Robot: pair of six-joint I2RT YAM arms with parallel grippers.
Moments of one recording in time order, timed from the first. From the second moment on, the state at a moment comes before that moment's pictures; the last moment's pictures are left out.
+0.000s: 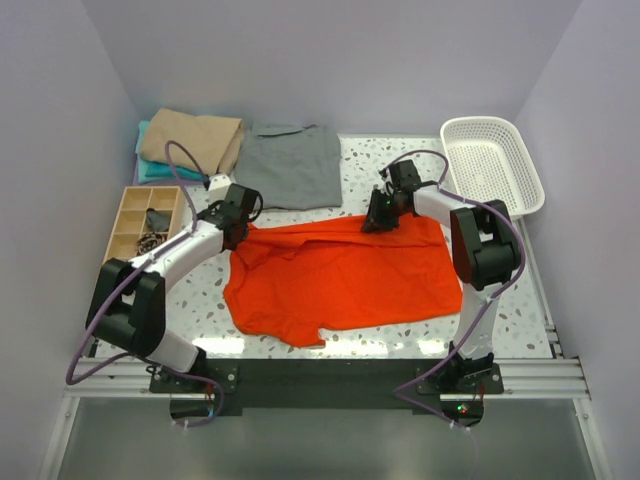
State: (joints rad) left arm -0.40 1.53 0.98 -0.47 -0.66 -0.59; right arm 0.26 2.03 1.34 -0.40 -0.33 0.43
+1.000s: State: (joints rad) left arm -0.38 1.26 0.87 -0.33 -0.57 -0.52; right arm 0.32 1.89 1.24 -0.42 -0.16 0.35
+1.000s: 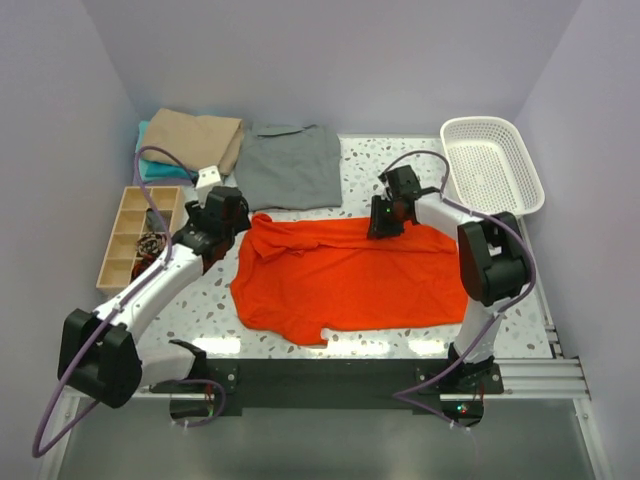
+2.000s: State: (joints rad) left arm -0.54 1.40 0.67 -0.10 -0.45 -0.60; right arm 0.71 2.00 1.25 -0.11 -0.30 0.51
